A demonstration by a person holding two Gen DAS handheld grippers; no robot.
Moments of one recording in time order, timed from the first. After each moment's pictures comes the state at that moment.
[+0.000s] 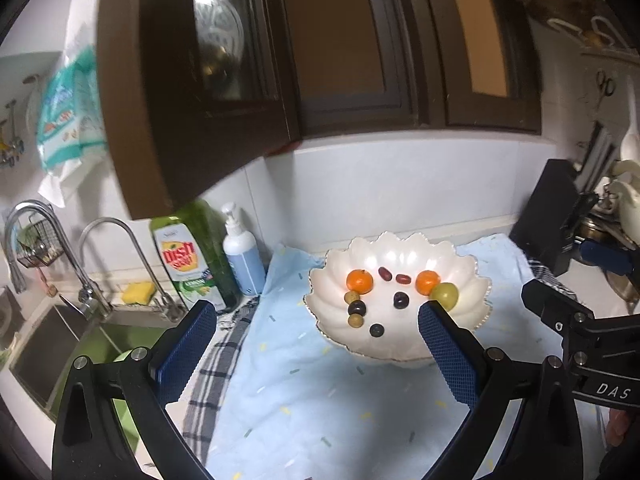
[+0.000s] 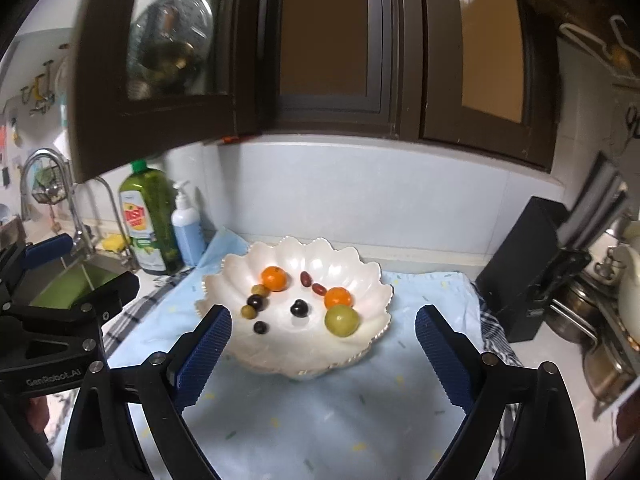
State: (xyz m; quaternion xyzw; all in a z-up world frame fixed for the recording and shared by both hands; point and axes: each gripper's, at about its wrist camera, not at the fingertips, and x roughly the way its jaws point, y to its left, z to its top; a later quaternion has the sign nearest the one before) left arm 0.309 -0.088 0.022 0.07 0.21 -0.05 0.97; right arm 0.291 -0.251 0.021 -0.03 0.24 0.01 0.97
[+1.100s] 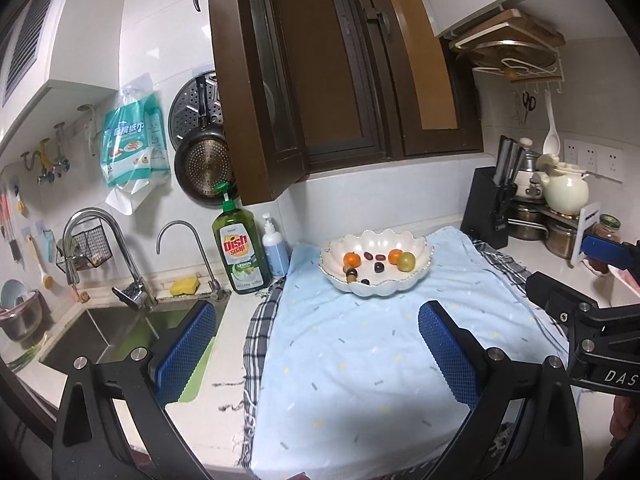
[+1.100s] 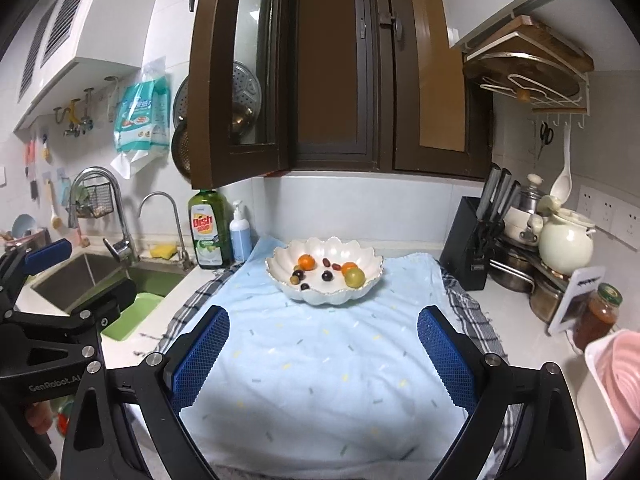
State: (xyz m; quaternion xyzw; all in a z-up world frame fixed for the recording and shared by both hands) left arm 0.056 -0.015 0.043 0.09 0.15 -0.08 0.98; right arm 0.025 -0.177 0.052 -0.01 0.18 -0.02 0.98
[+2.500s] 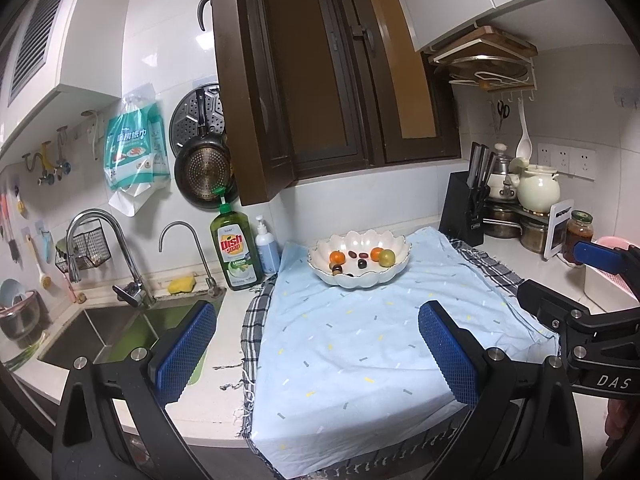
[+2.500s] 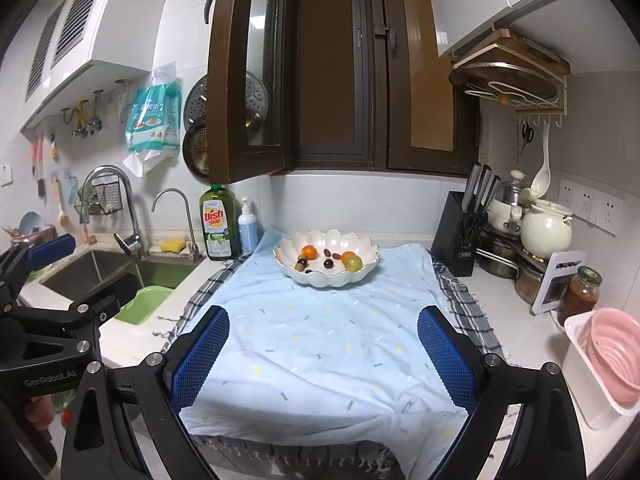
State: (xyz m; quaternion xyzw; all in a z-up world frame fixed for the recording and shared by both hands) left arm -0.007 -0.003 0.045 0.09 0.14 -0.10 0.98; right arm -0.038 -0.161 0.050 -0.01 0.18 -0.03 0.98
